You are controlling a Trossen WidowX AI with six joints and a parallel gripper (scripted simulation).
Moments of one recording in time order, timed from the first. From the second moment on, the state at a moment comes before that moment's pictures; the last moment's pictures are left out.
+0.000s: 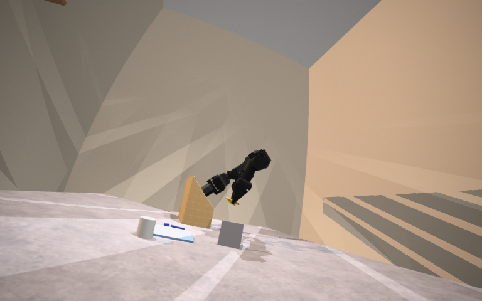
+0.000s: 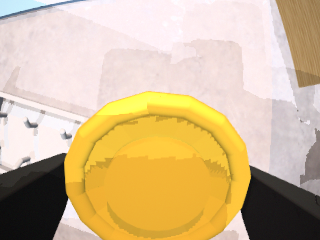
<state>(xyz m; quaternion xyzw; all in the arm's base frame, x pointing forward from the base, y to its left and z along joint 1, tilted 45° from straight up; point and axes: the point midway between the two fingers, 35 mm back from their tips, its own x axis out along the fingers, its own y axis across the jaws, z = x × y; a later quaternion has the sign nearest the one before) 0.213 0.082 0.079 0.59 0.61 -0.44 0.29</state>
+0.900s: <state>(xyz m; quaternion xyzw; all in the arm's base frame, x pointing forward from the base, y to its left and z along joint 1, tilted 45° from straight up) 0.221 0.095 0.014 0.45 0.52 -0.41 0.60</state>
